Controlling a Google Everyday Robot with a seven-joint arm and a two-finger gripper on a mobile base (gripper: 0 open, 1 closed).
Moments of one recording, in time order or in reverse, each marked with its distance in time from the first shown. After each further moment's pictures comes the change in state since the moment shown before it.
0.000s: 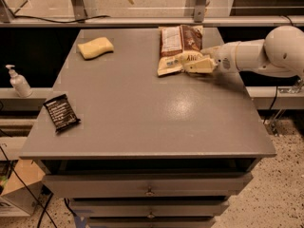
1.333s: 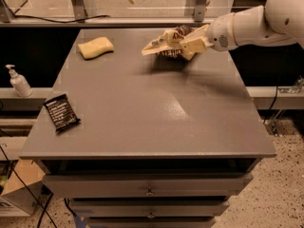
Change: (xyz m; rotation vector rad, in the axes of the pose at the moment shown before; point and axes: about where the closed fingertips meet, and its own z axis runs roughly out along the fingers) arm -0.080 0.046 -0.018 -0.146 0.011 -0.207
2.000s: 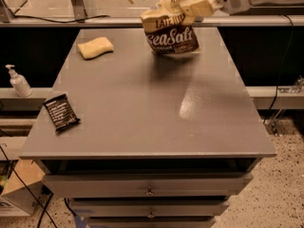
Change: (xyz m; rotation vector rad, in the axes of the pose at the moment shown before) arm -0.105 0.006 -0.050 0.042 -0.046 -0.235
